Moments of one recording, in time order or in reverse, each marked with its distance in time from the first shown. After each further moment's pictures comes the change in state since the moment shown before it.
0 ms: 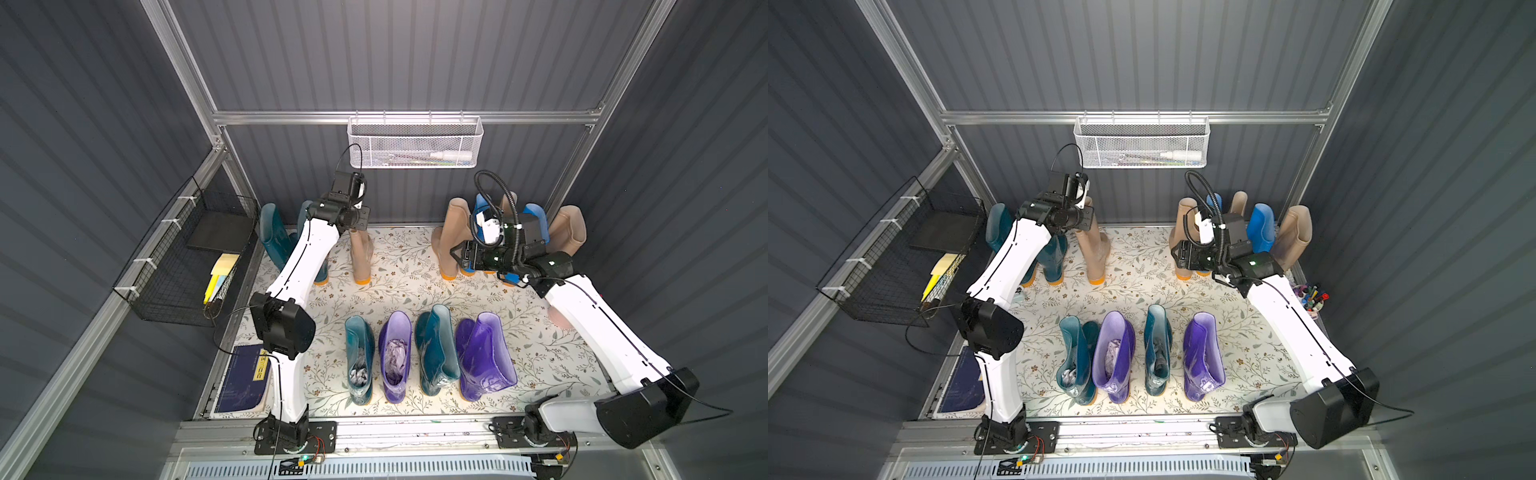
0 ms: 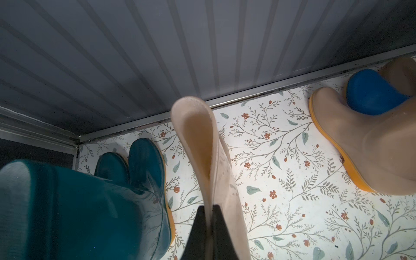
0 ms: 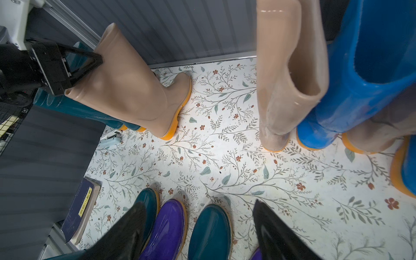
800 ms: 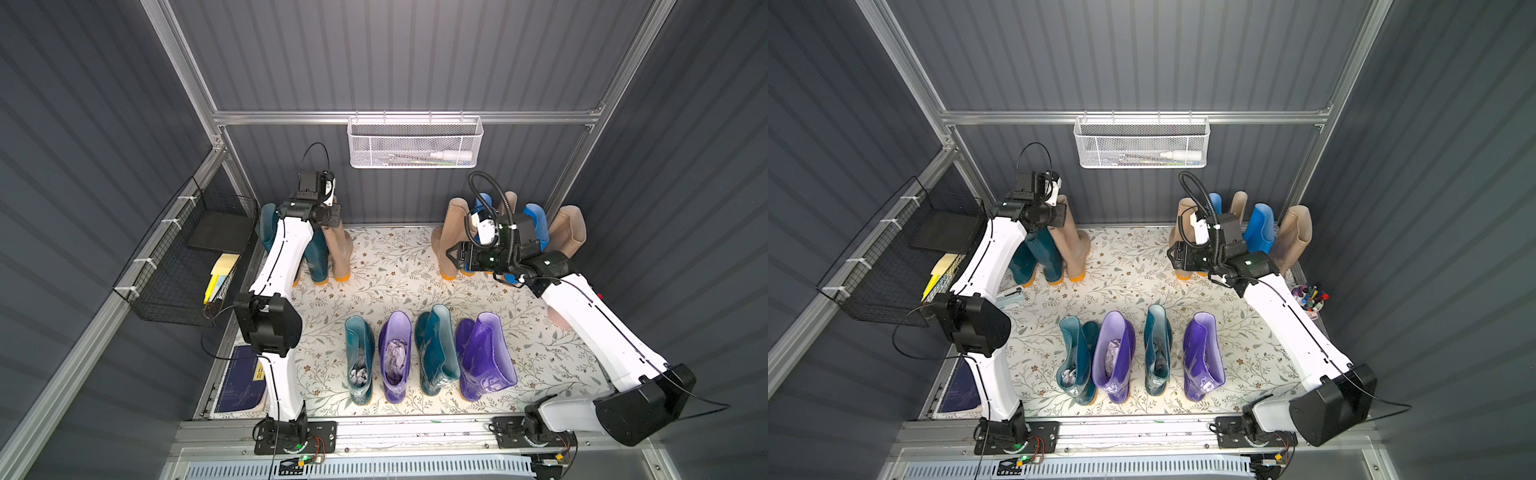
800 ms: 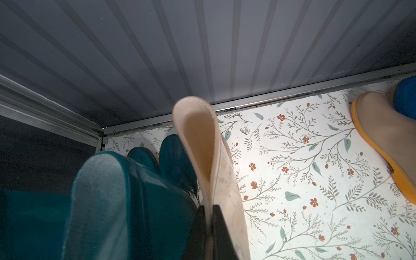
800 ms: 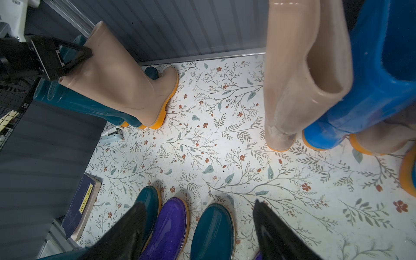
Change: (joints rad) left arm 0.166 -0.013 -0.070 0.065 0.100 0.077; right arm 0.026 0.011 0.008 0.000 0.013 0.003
